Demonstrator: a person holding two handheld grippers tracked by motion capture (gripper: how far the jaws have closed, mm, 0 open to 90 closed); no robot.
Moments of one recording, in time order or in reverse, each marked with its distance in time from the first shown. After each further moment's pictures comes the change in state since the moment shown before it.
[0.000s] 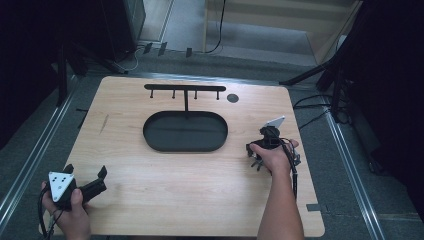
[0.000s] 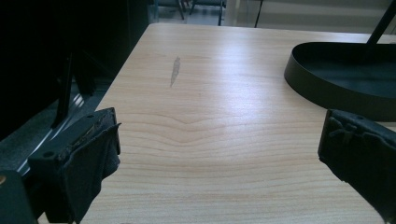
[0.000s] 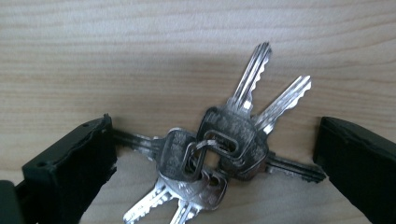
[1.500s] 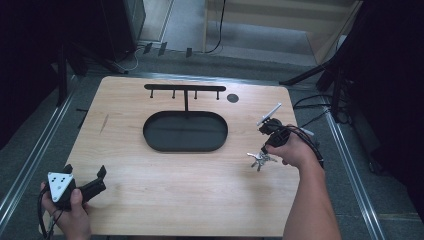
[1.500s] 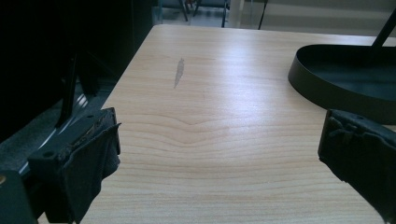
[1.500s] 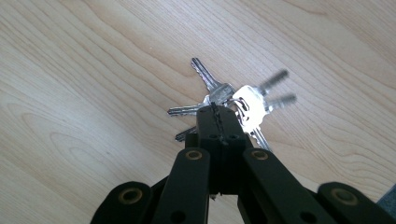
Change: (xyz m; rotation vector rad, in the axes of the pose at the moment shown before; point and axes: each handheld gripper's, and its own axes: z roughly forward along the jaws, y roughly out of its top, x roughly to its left) left arm 0.001 0.000 0.000 -0.008 0.014 -0.008; right arm 0.003 -0.013 -0.084 -0.040 0.099 -0.673
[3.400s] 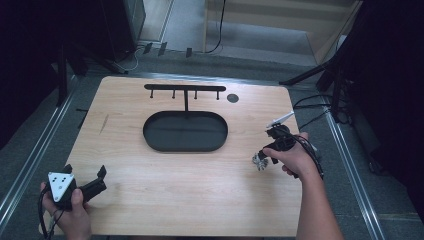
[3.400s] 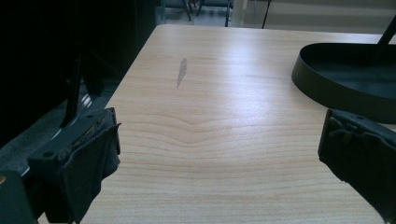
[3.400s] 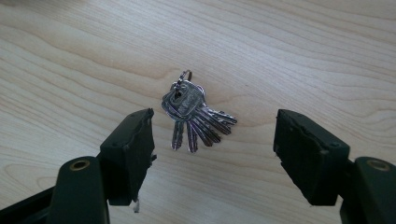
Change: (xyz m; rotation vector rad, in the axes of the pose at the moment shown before) left arm -0.002 0.000 0.000 0.001 0.017 0.012; right arm -0.011 -0.023 0.019 -0.057 -0.014 0.288
